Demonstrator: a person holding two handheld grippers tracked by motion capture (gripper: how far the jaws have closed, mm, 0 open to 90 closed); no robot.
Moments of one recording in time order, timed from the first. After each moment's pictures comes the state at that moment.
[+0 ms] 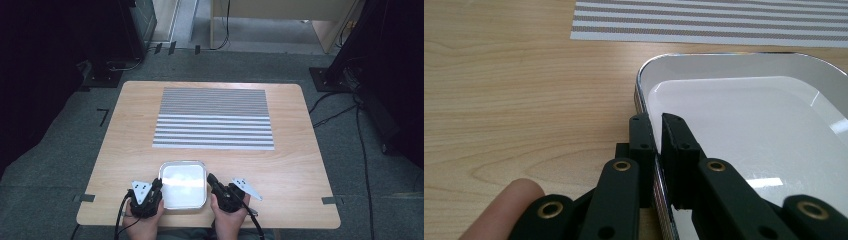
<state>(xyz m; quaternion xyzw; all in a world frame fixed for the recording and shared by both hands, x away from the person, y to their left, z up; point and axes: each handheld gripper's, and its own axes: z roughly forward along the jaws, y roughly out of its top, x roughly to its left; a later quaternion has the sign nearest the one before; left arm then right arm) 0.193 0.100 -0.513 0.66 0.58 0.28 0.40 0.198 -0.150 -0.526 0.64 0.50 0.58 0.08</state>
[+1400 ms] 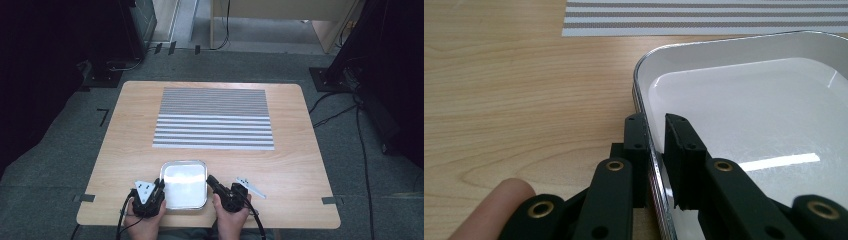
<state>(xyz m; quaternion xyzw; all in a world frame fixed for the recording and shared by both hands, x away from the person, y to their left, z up) 0.195 0.095 -0.516 0.67 0.56 0.28 0.39 0.199 -0.159 -0.529 0.65 0.48 0.59 0.00</state>
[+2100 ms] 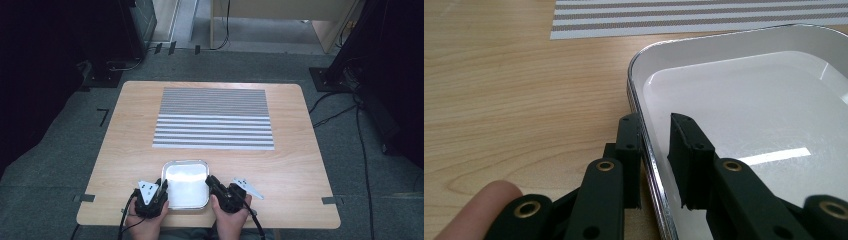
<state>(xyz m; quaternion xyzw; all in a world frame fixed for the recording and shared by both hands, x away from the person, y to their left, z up) 0.194 0.090 -0.517 0.68 0.55 0.29 0.39 0.196 -0.152 -0.527 0.65 0.51 0.56 0.05</state>
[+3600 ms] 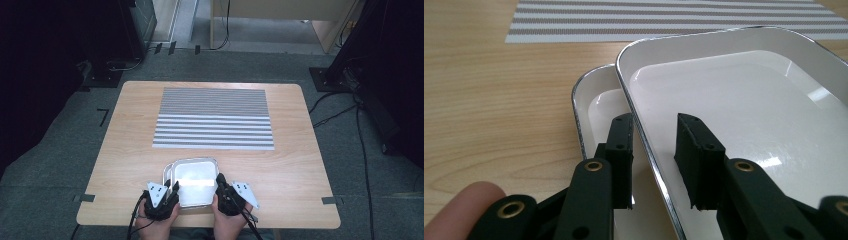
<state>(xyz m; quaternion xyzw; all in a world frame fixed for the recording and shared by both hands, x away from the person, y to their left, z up) 0.188 0.065 -0.511 0.67 0.55 0.25 0.42 0.186 -0.145 -0.517 0.67 0.49 0.51 0.21</state>
